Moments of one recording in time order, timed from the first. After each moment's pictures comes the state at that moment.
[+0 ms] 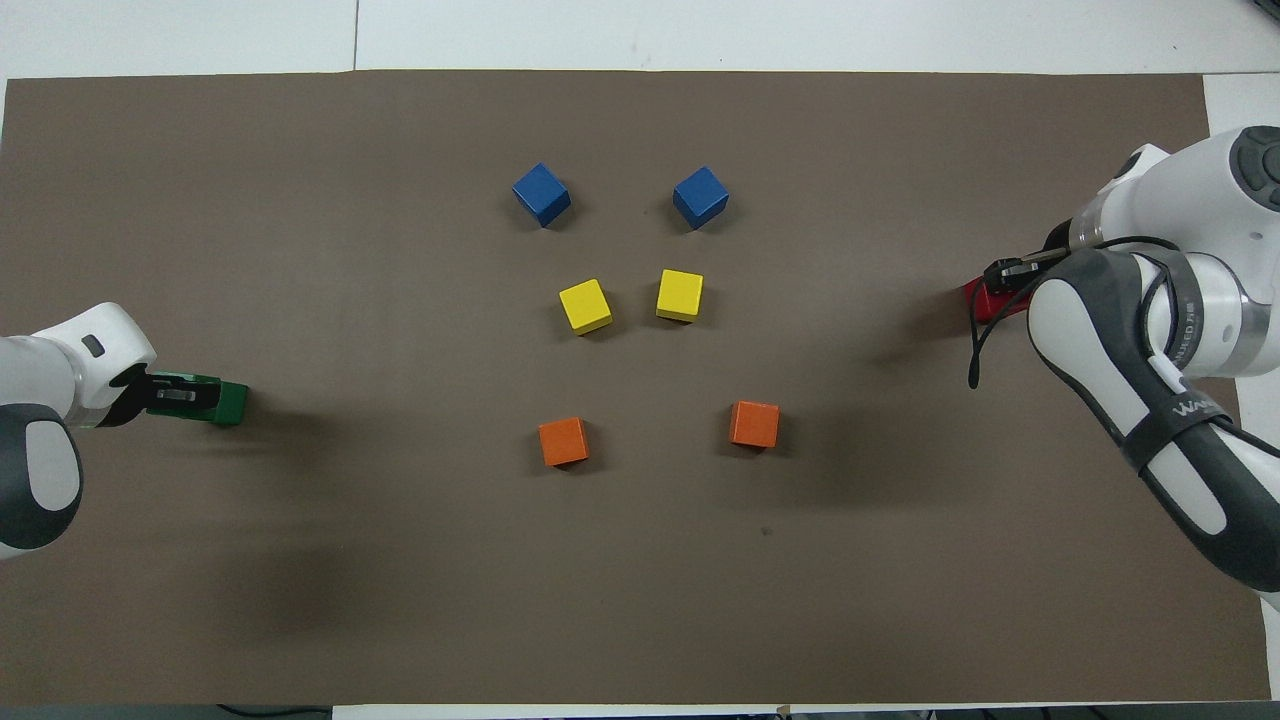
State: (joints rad) left arm 0.17 -0.01 -0.02 -2.31 -0.03 2.39 0.36; right arm -0.18 0.31 0.13 -1.86 -0.06 2.18 -0.15
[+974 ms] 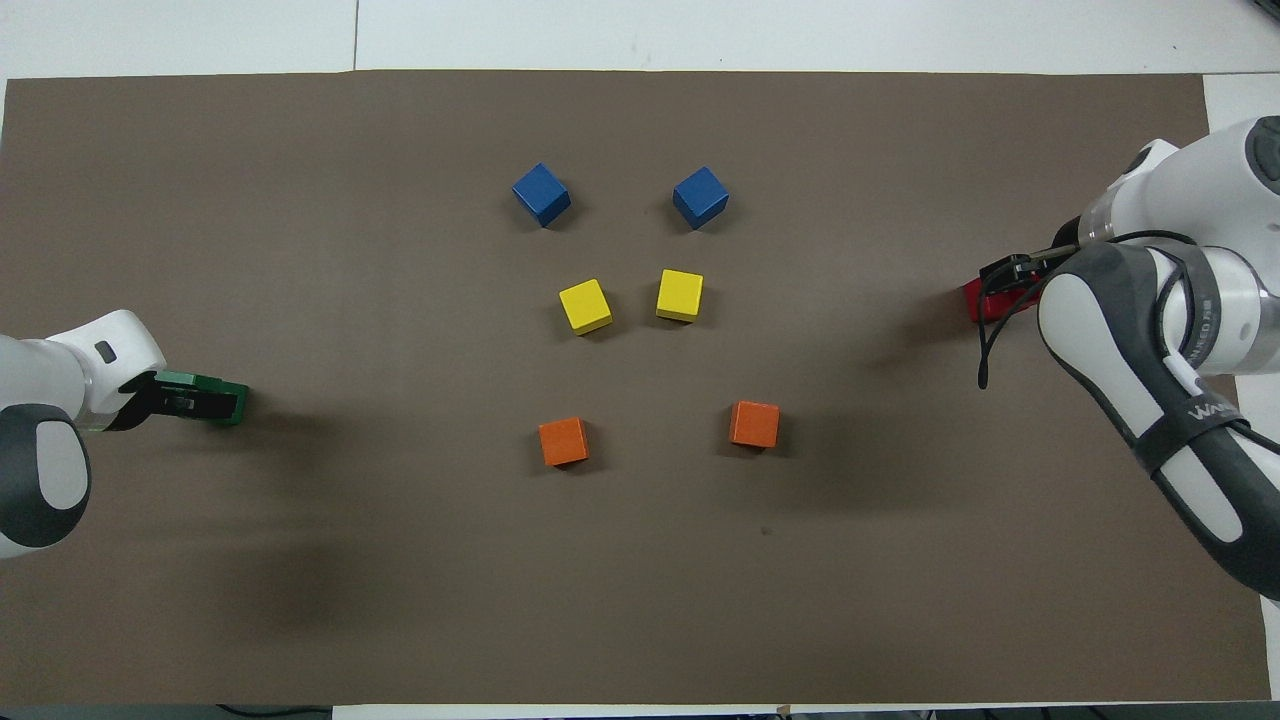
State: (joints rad) left arm 0.17 0.00 -0.03 -2.31 -0.03 2.37 0.41; right arm -0.18 0.28 0.13 -1.83 -0.06 2.10 -0.15
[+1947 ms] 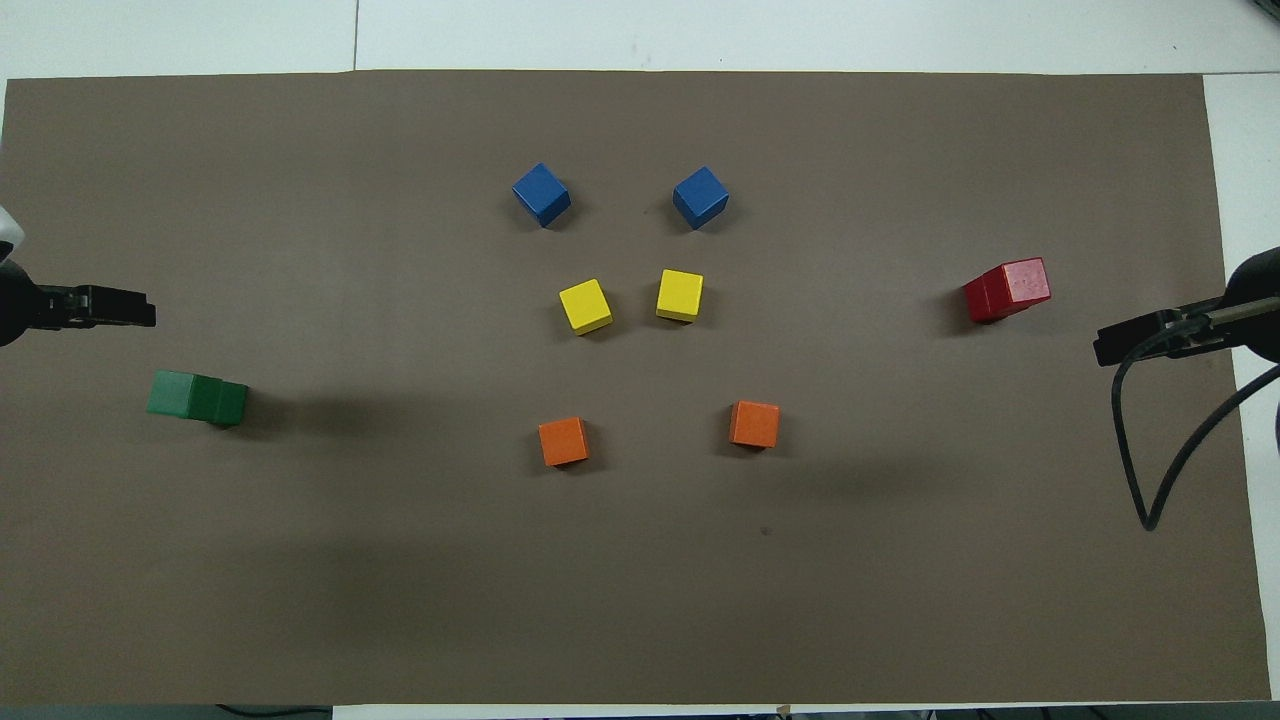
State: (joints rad) left arm 0.14 -0.01 -0.05 -1.89 -0.03 1.97 0.13; right arm -0.15 -0.08 0.13 -1.72 -0.01 1.59 -0.15
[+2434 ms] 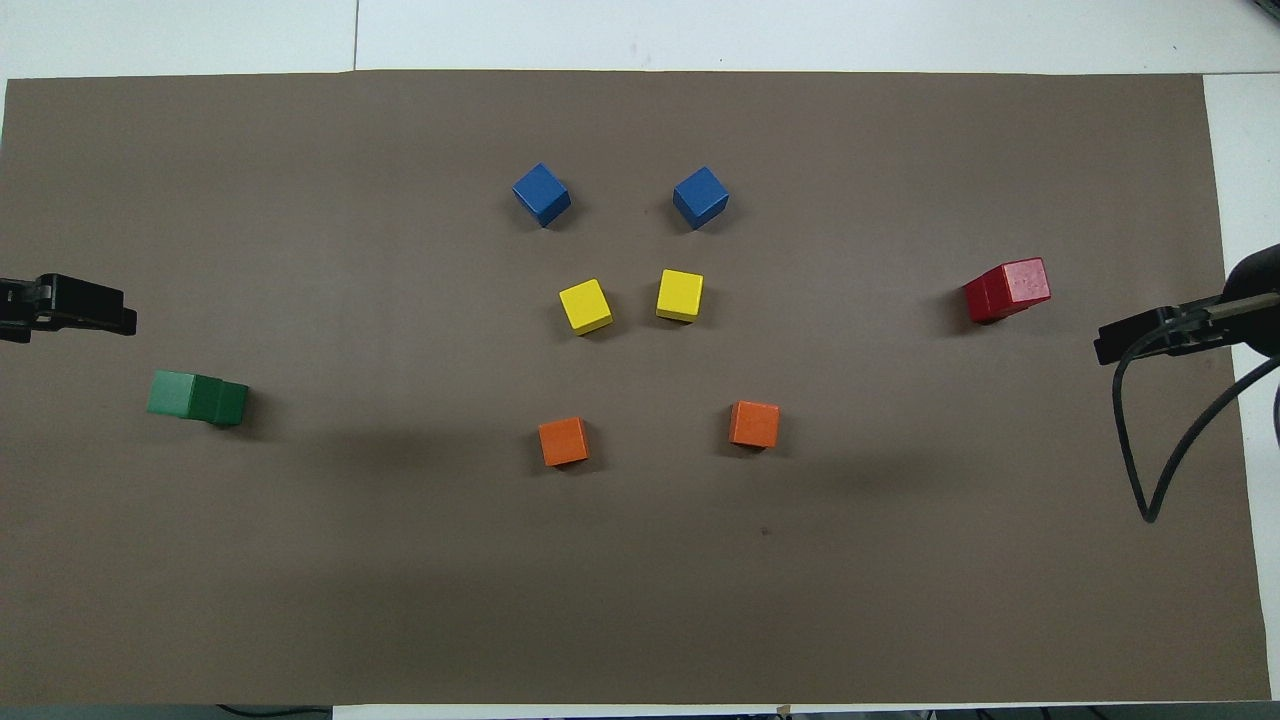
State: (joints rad) left arm 0.11 -0.02 -0.06 -1.70 -0.03 1.66 0.08; right arm -0.16 -0.07 0.13 -1.72 -0.01 1.59 -0.15
